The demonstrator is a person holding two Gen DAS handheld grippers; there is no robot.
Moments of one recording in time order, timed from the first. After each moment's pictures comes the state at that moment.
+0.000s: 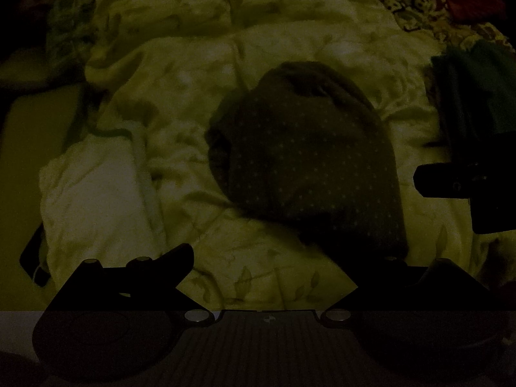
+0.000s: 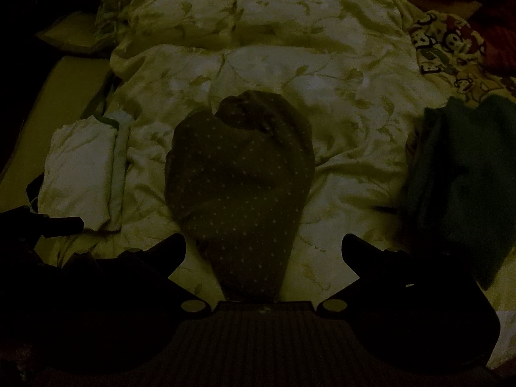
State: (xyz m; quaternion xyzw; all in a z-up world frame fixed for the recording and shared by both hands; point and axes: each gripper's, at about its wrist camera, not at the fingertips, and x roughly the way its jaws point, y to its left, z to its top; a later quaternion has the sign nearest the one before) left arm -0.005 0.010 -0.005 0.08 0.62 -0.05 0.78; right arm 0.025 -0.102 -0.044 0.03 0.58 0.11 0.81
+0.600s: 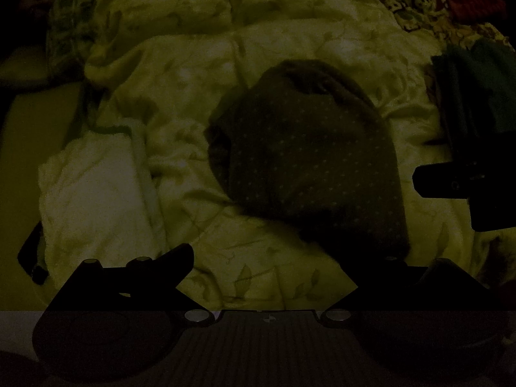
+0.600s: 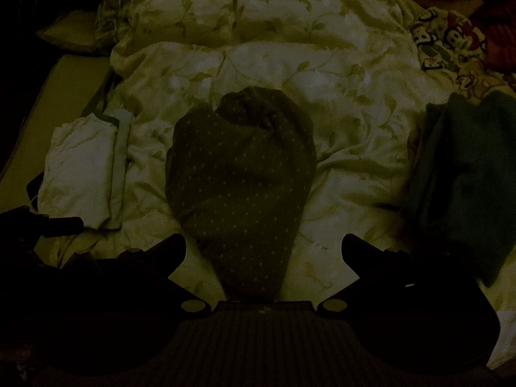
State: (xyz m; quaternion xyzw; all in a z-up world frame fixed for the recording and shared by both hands) left arm -0.006 0.012 -0.006 0.07 0.62 -0.05 0.78; right arm 0.023 -0.100 -0.047 0.04 0.58 0.12 0.81
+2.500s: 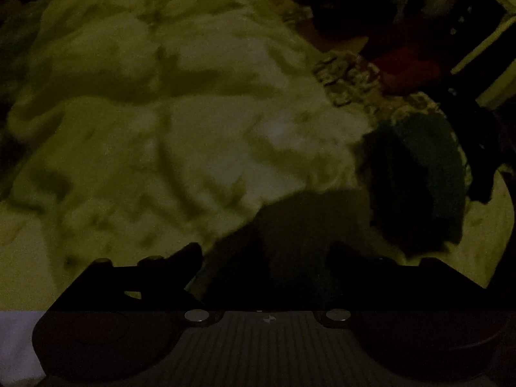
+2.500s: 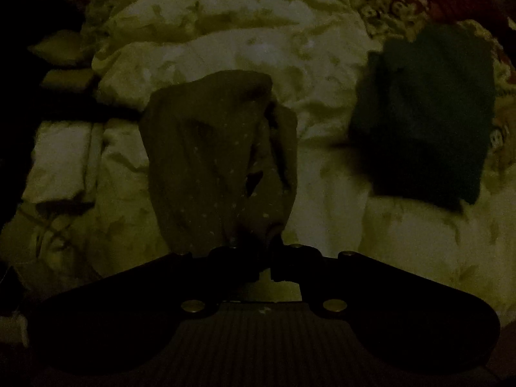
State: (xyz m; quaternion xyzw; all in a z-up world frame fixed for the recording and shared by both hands) left arm 0.050 -0.002 -0.025 -0.02 0.50 -0.20 0.84; right arm -0.070 -0.163 -0.088 0.07 0.54 0.07 0.84
